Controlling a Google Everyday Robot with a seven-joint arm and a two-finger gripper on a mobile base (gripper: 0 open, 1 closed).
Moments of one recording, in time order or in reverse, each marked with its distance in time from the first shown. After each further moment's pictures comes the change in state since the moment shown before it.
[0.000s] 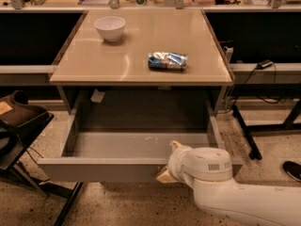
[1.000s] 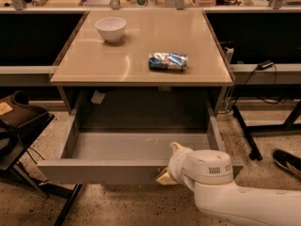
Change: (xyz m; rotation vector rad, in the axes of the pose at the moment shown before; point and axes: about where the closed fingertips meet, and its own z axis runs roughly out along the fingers) arm 0.001 0.004 -0.004 0.001 -0.002 0.004
